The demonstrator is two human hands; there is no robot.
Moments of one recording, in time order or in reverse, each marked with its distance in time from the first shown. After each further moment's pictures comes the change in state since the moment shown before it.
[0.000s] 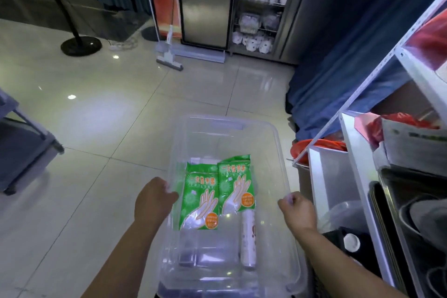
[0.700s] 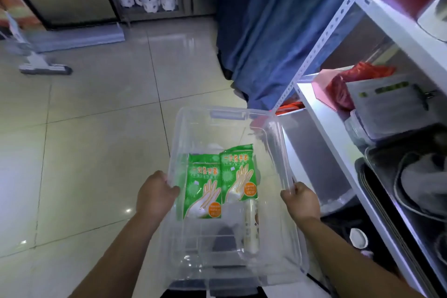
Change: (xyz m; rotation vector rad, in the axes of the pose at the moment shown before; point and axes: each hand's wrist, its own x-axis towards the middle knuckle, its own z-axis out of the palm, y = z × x) left_hand 0.301 0.210 0.170 0.324 -0.392 0.327; right_hand 0.241 -0.034 0.019 -0.066 0.204 0.470
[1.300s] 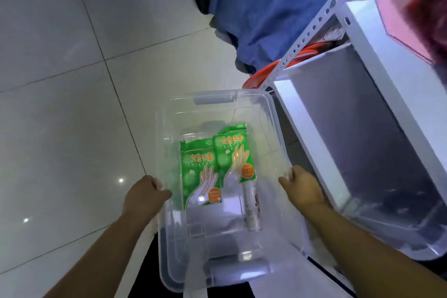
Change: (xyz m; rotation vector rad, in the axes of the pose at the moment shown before) left_hand 0.235 -0.031 0.243 0.127 -0.367 -0.147; right_hand 0.262 0.074 0.182 -0.190 -0.219 0.078
